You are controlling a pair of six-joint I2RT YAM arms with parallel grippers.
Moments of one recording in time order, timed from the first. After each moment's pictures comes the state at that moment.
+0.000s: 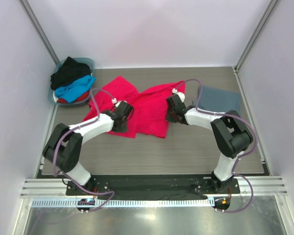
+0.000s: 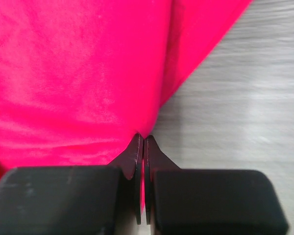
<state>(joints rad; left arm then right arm) -0.58 1.62 0.98 -0.52 -0.31 -0.53 0.53 1.80 1.03 -0.13 0.18 0.62</state>
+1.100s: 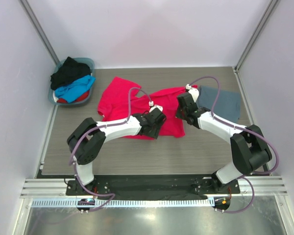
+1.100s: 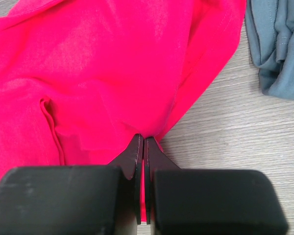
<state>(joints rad) -0.91 1.84 1.23 -0.48 -0.31 -0.47 0.49 1.52 0.93 -0.19 0.33 0.62</state>
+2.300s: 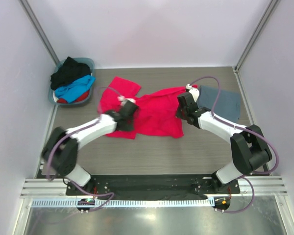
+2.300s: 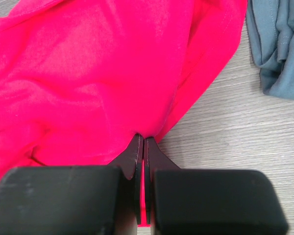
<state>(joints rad) -0.75 1.67 1.09 -0.55 -0.27 -0.52 0.48 1.52 0.93 -0.19 0.32 0.62</state>
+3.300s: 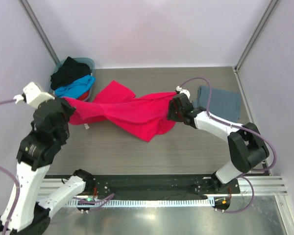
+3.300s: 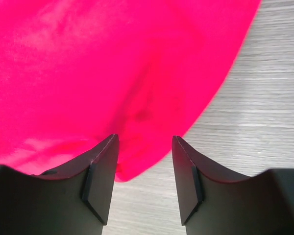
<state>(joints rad) -0.43 0.76 1.32 -0.83 -0.78 -0.65 0.53 1.56 0.96 -0.21 0.20 0.54</state>
